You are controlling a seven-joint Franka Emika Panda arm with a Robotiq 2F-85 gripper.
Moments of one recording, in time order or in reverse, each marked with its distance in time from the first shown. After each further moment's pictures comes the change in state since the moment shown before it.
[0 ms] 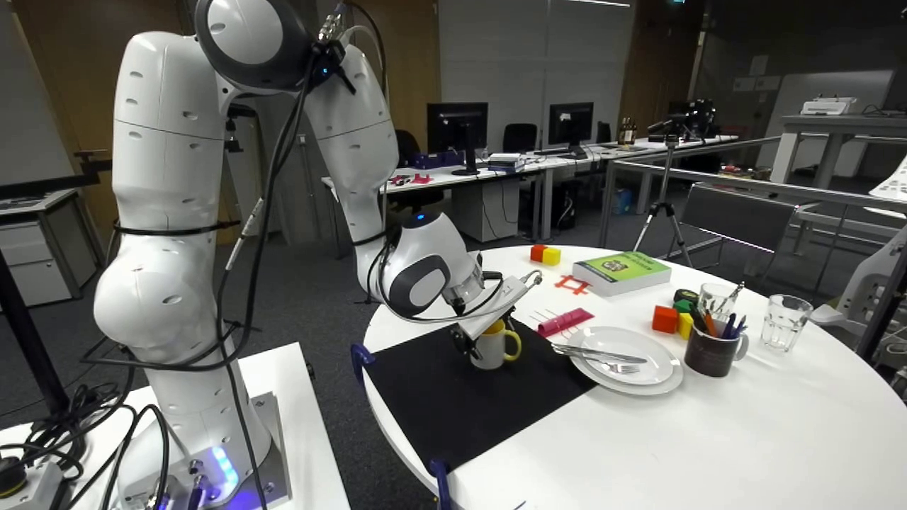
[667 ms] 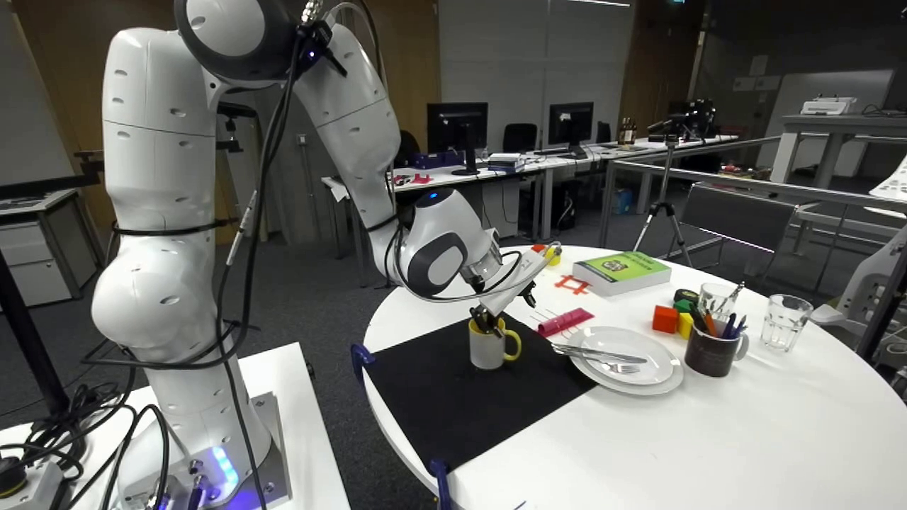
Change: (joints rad) arm -0.016 -0.047 0.004 0.085 -0.008 -0.056 0.000
